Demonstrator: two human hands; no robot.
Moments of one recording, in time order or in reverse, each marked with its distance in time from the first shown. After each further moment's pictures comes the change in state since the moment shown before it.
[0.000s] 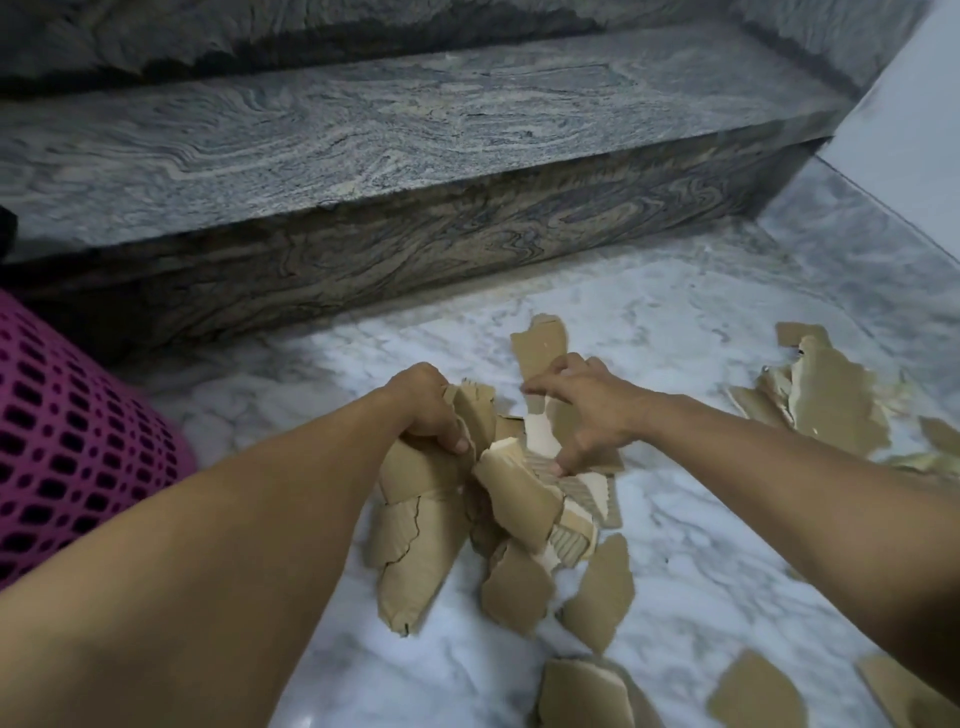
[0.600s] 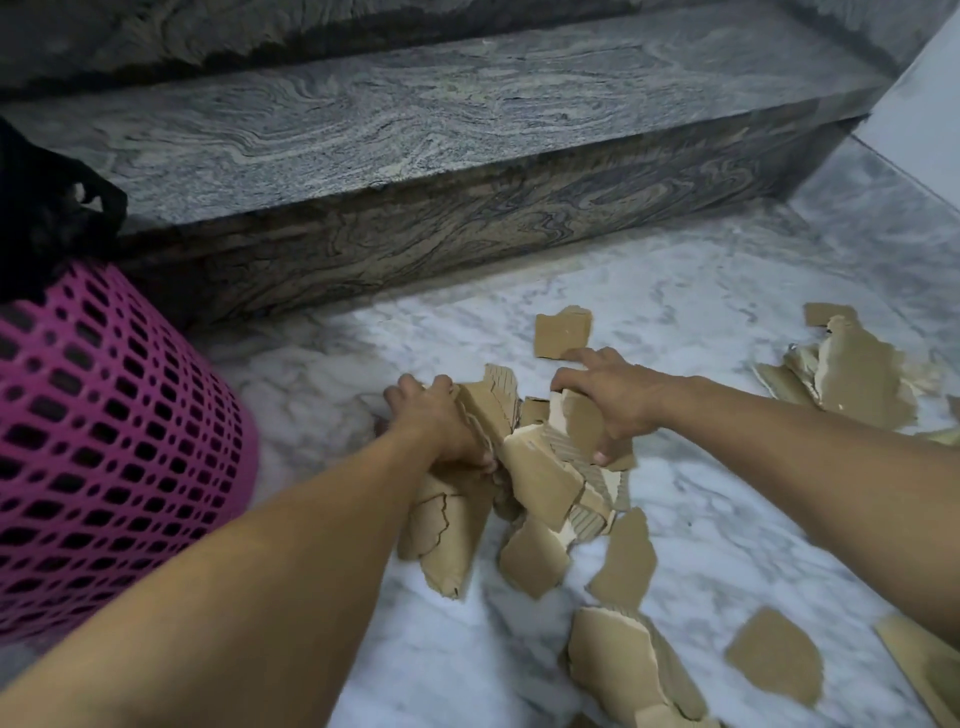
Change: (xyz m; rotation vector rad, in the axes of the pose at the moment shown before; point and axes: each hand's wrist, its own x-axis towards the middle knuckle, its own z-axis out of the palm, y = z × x) left_hand -0.057 -0.022 0.034 0.188 0.135 -0.202; right_hand -0.016 -0.022 0.005 -0.176 -0.125 -0.023
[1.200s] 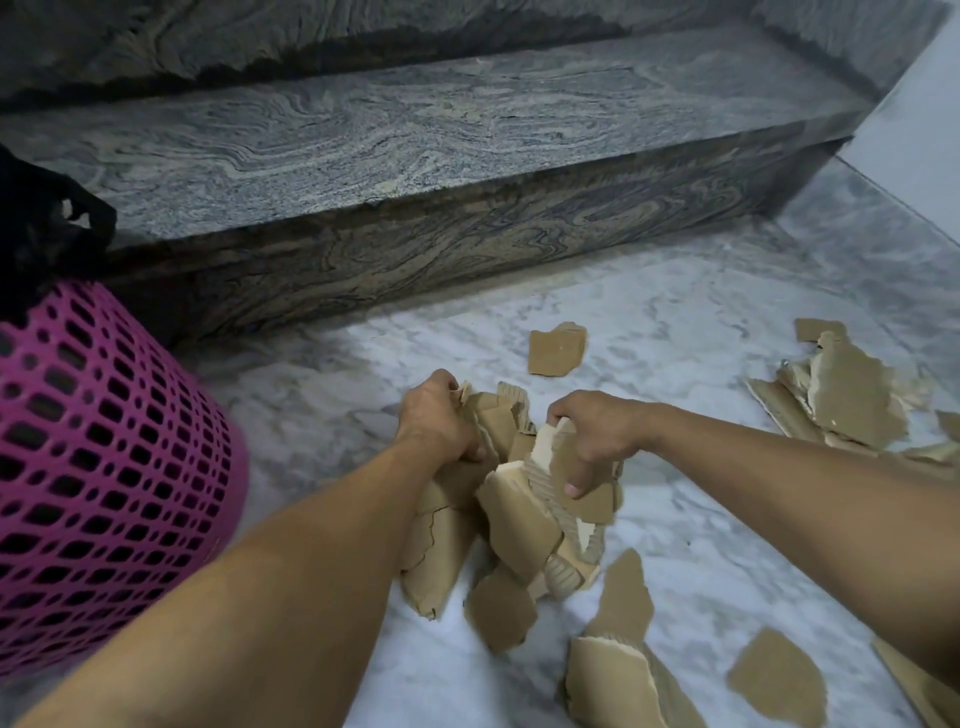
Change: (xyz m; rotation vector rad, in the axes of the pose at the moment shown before) left_hand 0.020 0.005 -0.003 -0.461 0.127 0.059; right_hand -0.002 -0.024 -0.001 0.355 -0.103 0.097
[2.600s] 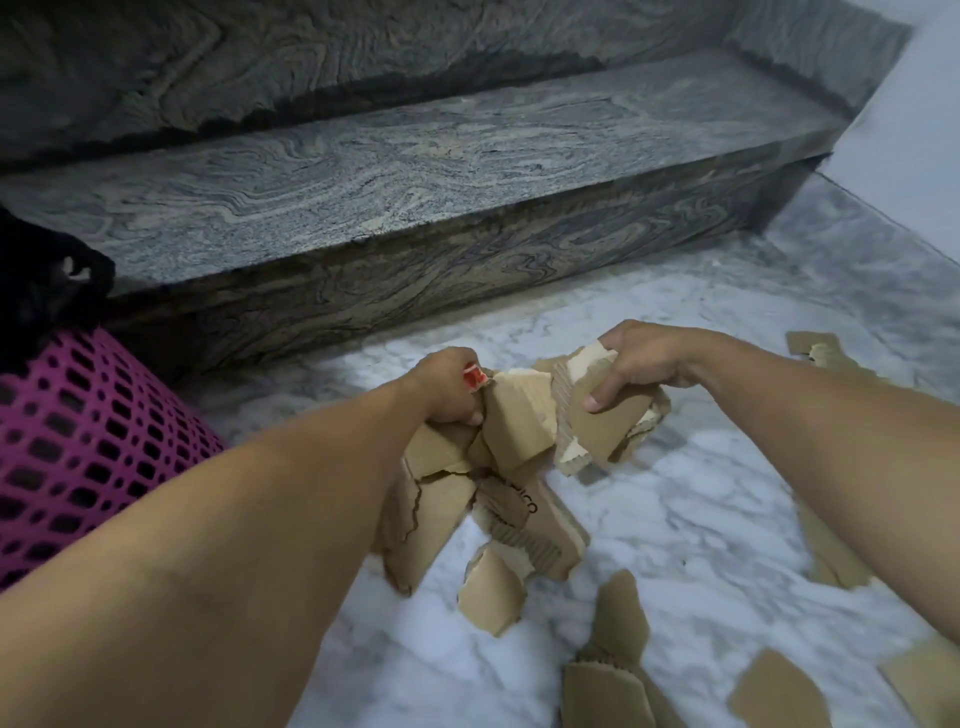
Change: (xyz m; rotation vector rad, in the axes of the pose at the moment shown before) left_hand 0.037 0.048 -0.032 0.424 -0.141 0.351; right_hand -0.013 0.038 -0.083 0.500 0.128 0.047
